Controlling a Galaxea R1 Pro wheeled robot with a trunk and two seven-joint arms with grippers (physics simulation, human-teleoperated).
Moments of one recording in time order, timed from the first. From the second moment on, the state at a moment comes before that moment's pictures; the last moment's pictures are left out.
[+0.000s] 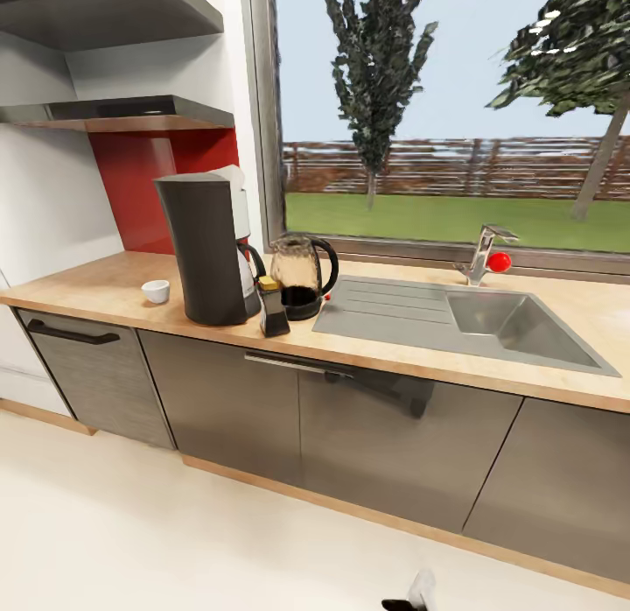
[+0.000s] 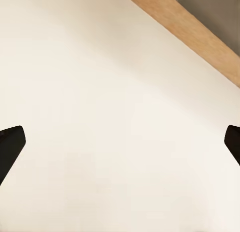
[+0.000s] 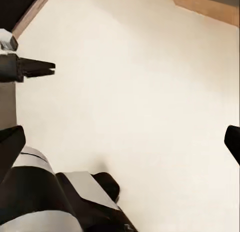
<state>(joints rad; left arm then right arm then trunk) -0.33 0.23 0.01 -0.04 0.44 -0.18 -0.60 -0.17 -0.19 0.26 -0.72 -0.27 0.02 0.95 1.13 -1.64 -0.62</state>
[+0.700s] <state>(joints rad) -0.33 0.23 0.02 -0.03 0.44 -0.18 -0.60 -0.15 -0.31 0.25 -0.32 -0.28 -0.07 0.95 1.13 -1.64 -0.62</state>
